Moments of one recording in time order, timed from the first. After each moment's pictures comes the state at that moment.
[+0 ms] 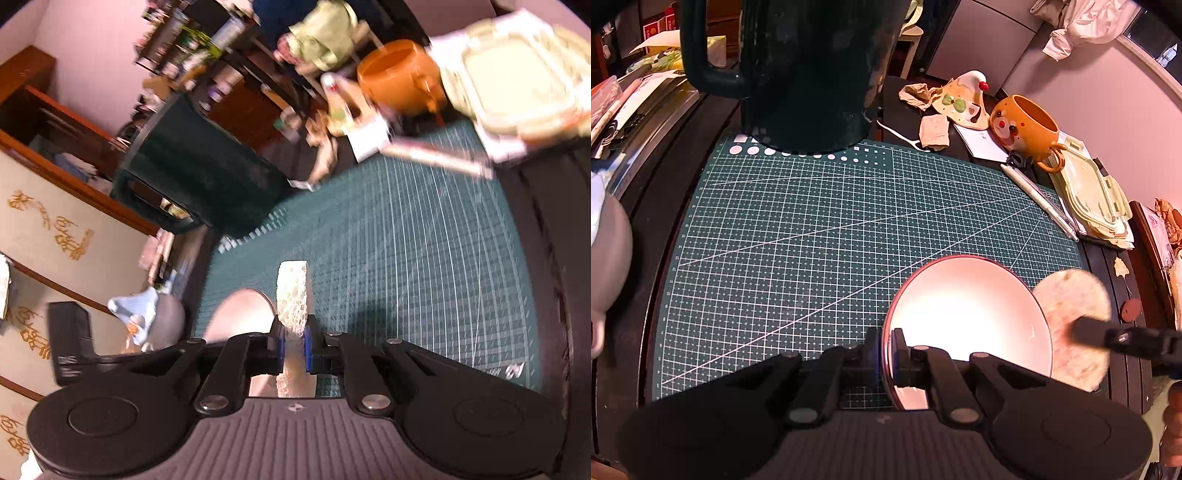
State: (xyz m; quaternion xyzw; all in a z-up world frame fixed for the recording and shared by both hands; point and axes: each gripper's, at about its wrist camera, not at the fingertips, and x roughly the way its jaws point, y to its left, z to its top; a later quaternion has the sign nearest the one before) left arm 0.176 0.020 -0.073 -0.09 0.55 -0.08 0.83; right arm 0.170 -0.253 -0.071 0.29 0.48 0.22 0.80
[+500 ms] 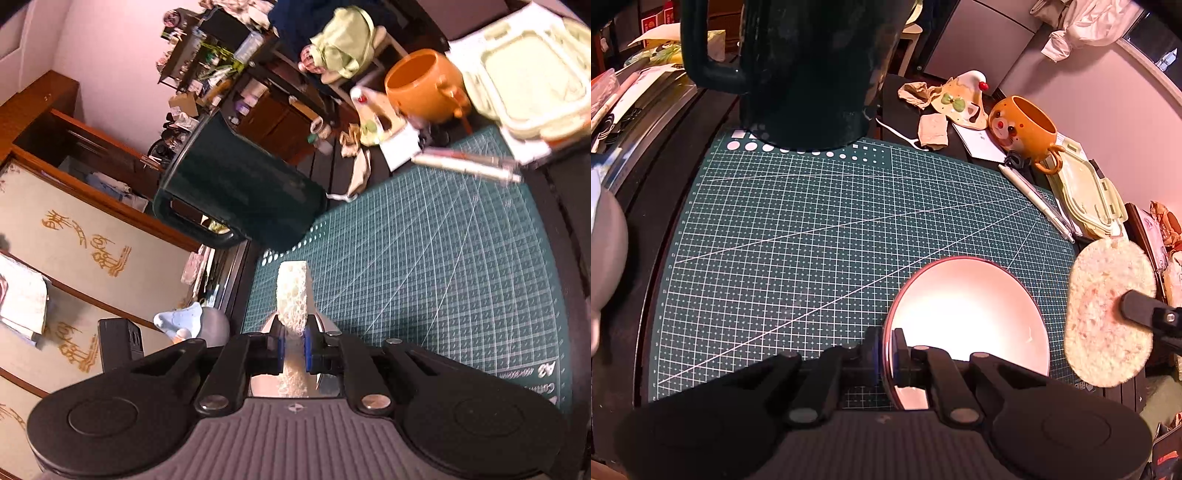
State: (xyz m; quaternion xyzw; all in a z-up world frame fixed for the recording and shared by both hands) left arm 0.178 0.024 -0.074 -0.10 0.55 -0.09 0.82; right arm 0.160 -0.265 -0.043 0.31 0.43 0.25 0.81
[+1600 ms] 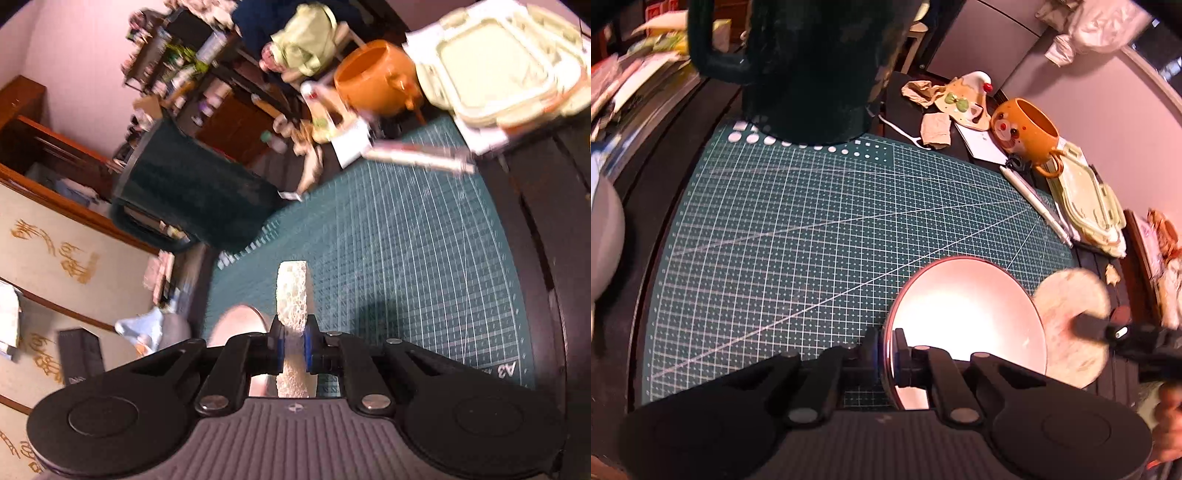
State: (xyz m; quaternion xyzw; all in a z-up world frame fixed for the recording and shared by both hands) left arm 0.177 0.030 -0.077 -0.13 0.56 -0.09 0.81; right arm 0.171 -0.270 -0.079 0.33 0.48 0.21 0.79
